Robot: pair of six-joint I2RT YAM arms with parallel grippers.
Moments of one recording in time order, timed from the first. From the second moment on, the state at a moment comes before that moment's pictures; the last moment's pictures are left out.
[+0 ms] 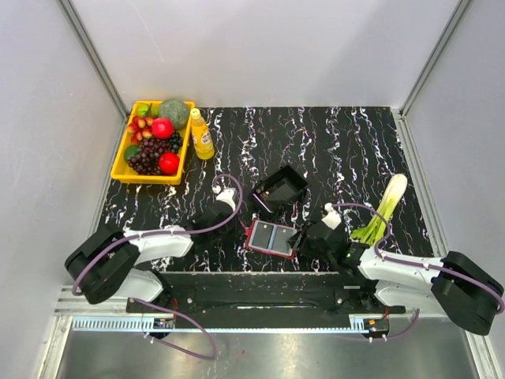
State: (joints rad) left arm -0.79 1.38 0.46 0.18 -0.07 -0.65; right arm 0.92 1.06 0.26 0.07 0.28 1.16
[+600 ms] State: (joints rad) left arm -0.79 1.15 0.46 0.17 0.04 -0.68; right arm 0.92 1.28 0.31 0.32 0.16 1.10
